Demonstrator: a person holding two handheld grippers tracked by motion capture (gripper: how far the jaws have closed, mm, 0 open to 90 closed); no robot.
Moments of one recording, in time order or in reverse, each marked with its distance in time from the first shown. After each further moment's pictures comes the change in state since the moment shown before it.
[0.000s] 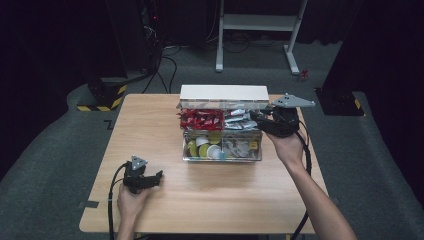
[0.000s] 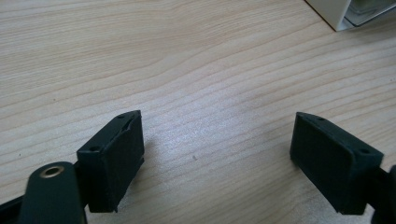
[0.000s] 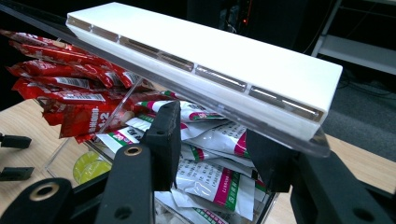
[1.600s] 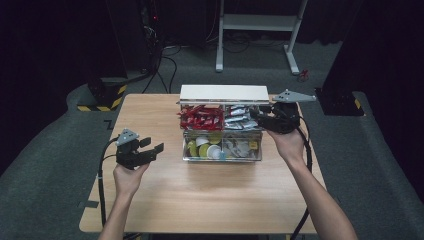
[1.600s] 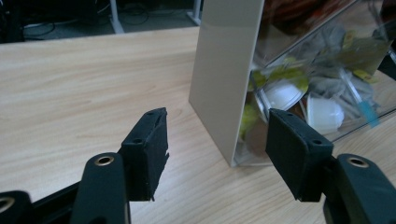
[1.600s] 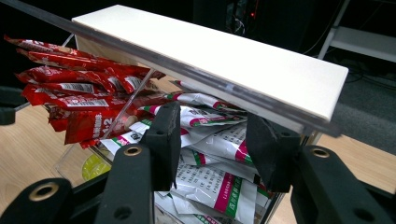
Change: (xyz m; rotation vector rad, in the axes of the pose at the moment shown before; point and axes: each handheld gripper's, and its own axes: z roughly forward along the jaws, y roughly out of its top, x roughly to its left) left arm -0.003 0.100 -0.069 -0.227 -0.198 -0.037; right arm -0.006 0.008 0.001 0.021 0.036 0.020
